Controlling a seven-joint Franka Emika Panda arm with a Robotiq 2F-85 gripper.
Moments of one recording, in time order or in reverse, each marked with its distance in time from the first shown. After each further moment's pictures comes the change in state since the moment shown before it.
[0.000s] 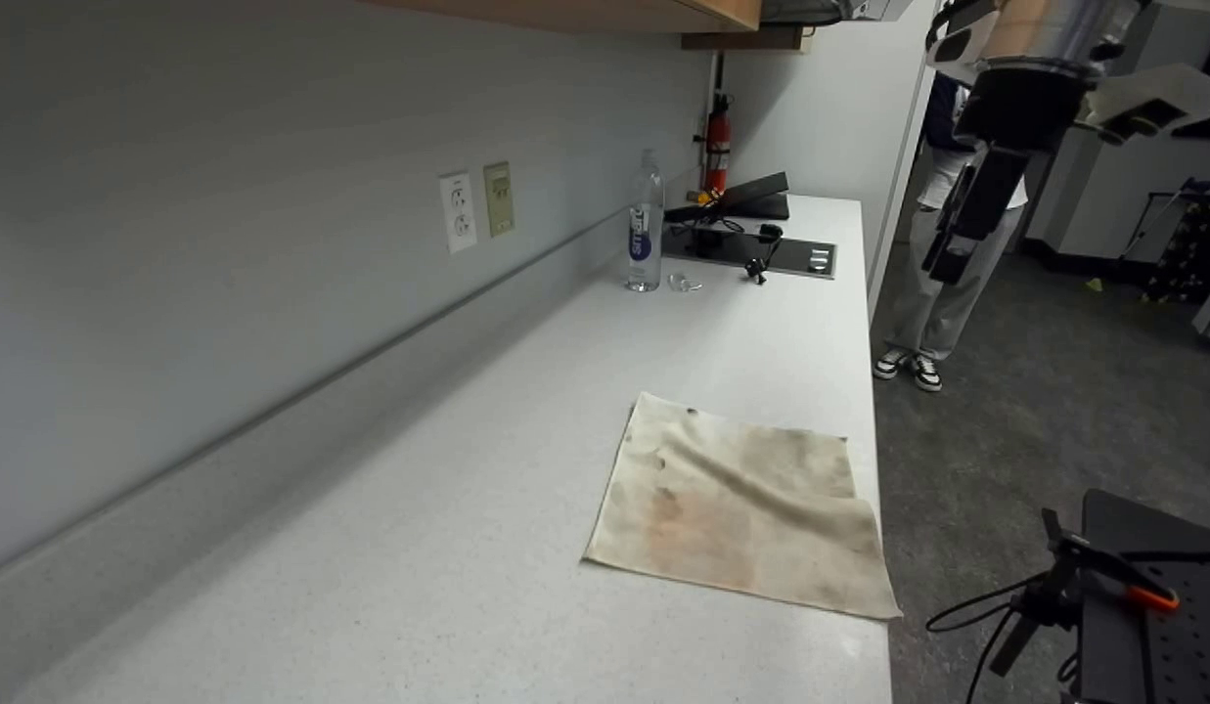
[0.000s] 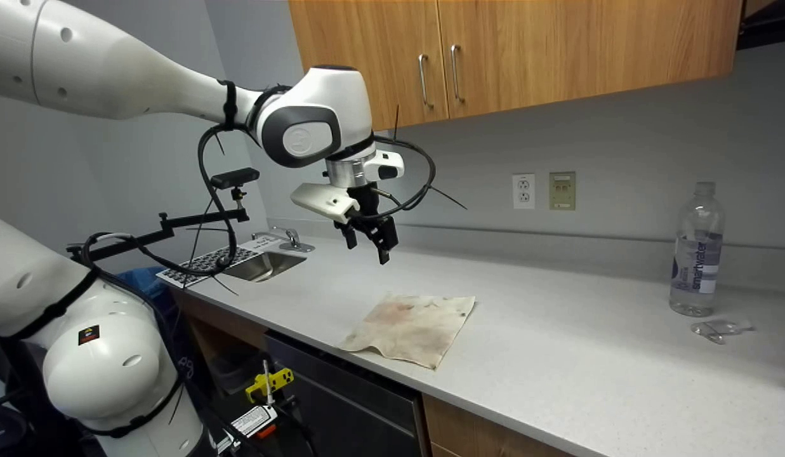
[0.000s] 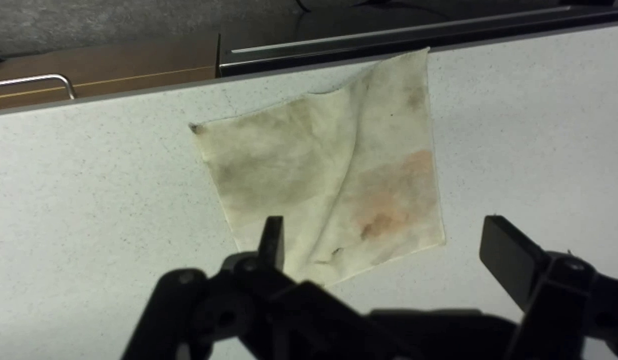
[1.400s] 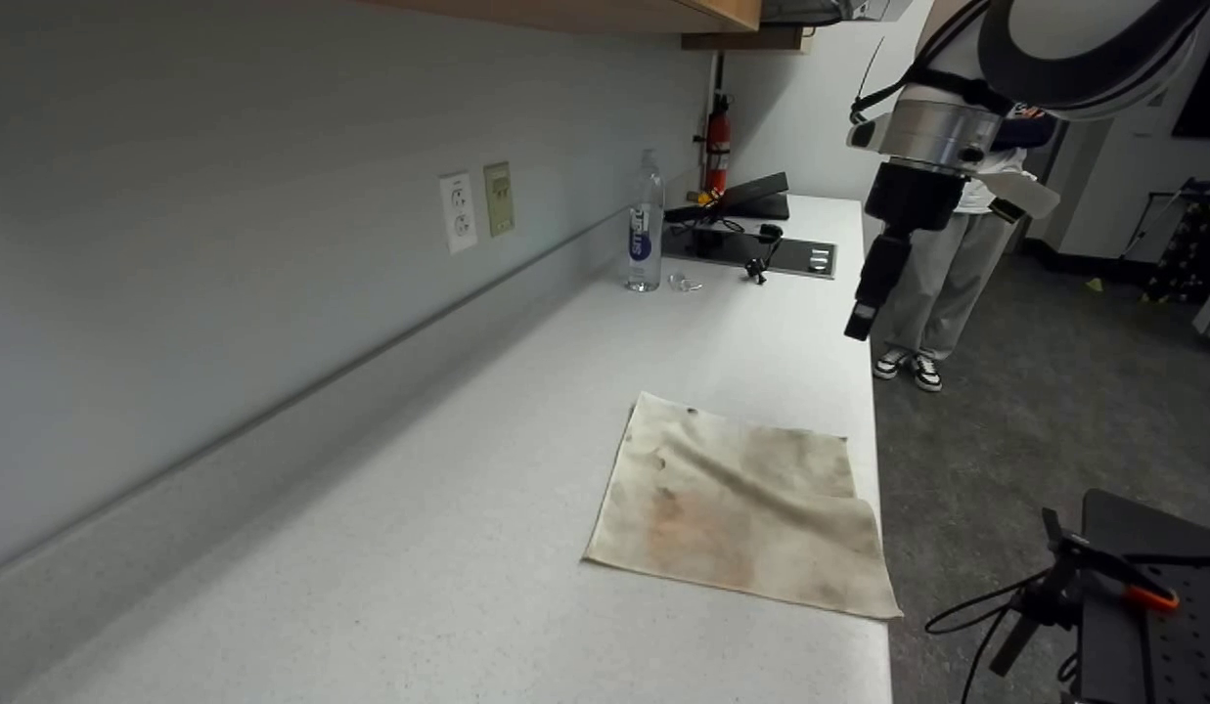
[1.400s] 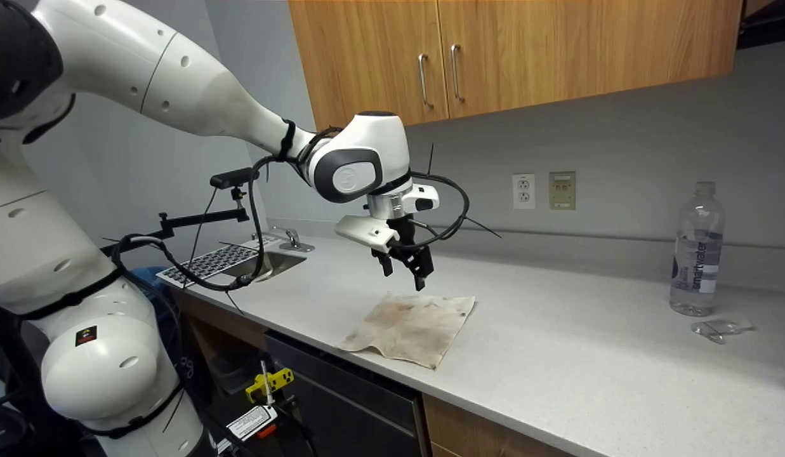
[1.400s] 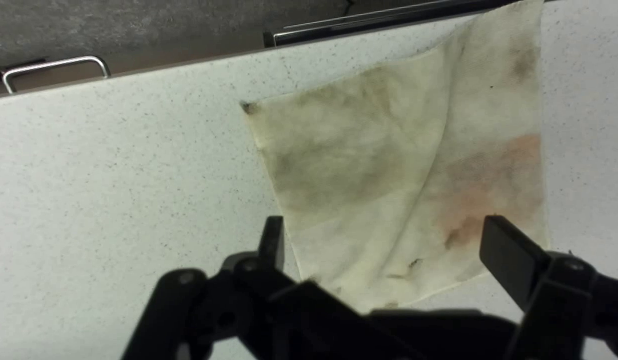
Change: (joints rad) arm -0.025 0.283 0.021 0.063 -0.044 0.204 0.015
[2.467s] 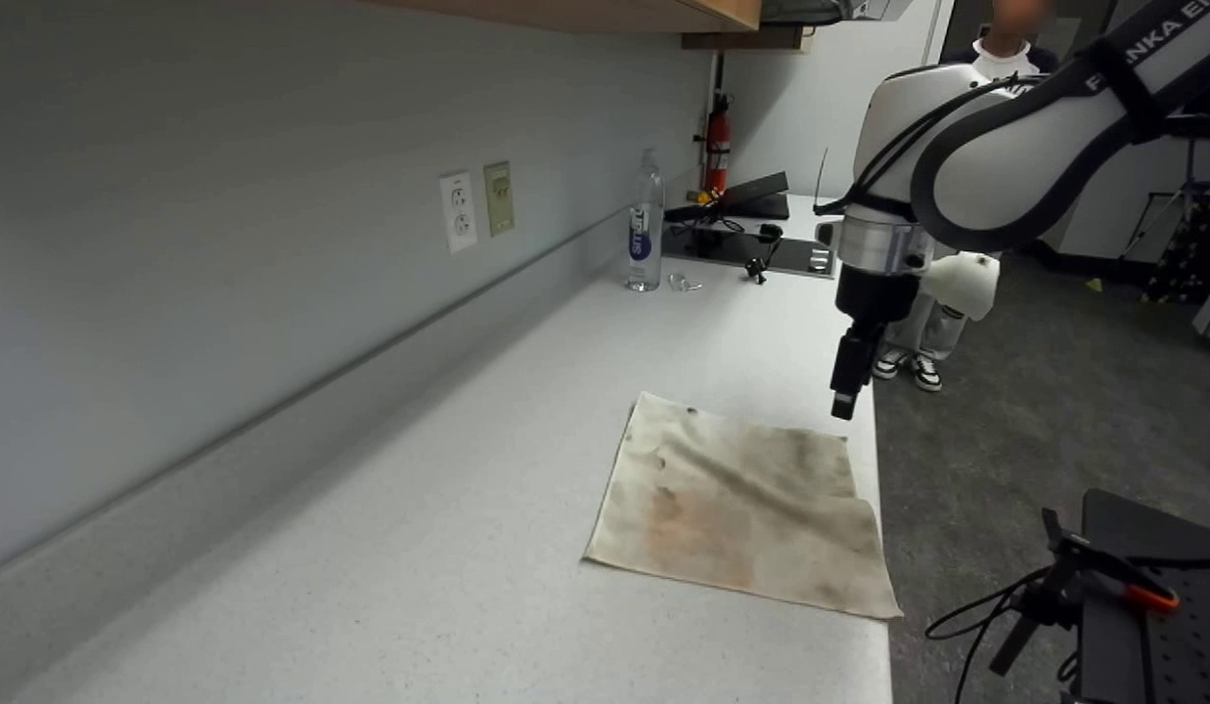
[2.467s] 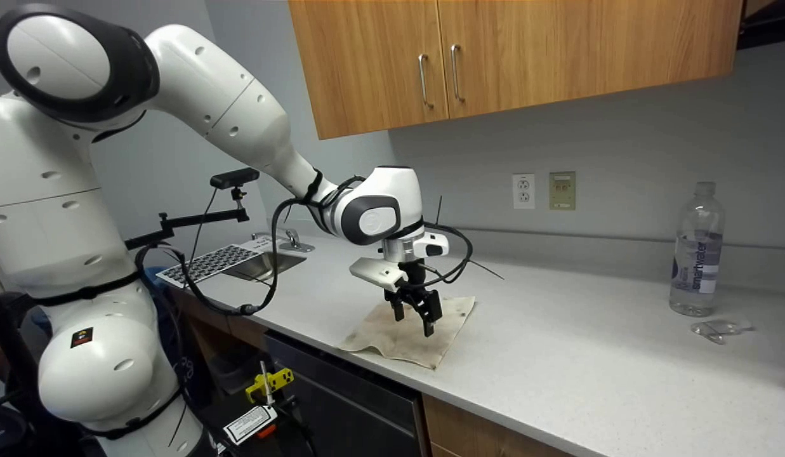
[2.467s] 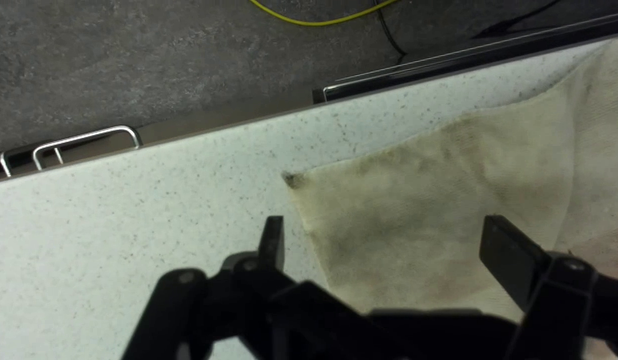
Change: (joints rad) arm -0.039 0.237 0.053 0.003 -0.161 0.123 0.189
